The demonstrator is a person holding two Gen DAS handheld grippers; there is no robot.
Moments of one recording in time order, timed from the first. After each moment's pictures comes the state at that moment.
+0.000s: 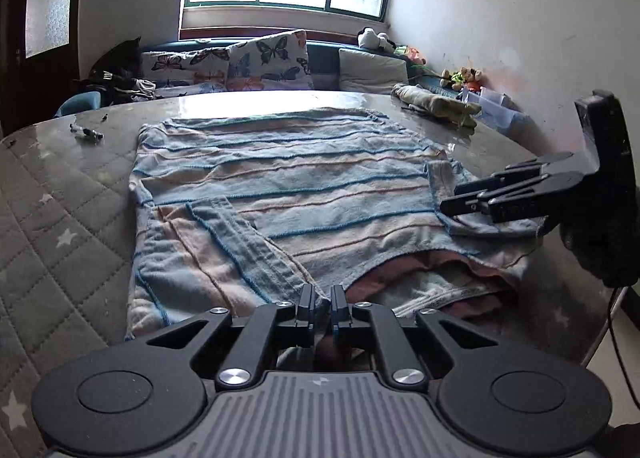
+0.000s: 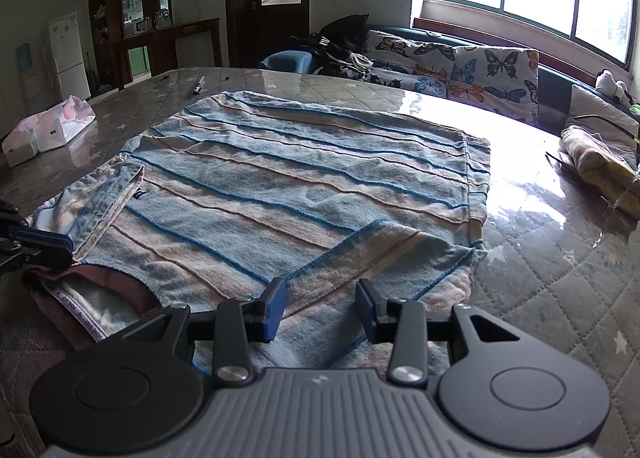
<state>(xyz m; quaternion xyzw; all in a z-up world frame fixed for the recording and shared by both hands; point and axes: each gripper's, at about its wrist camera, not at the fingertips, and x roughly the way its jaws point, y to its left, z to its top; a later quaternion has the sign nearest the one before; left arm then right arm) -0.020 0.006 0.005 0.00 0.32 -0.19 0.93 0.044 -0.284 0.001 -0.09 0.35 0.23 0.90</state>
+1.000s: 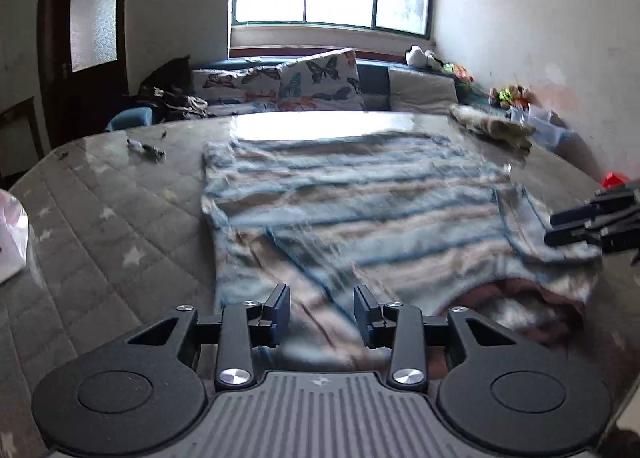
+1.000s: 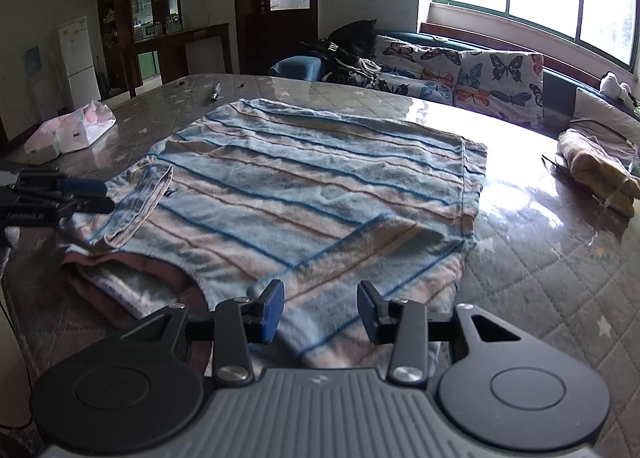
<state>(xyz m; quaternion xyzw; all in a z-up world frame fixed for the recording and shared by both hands) -0.015 0.031 -0.002 0.01 0.31 -0.11 0.95 0.013 -0.297 0.019 -0.08 0.35 0.24 0.90</state>
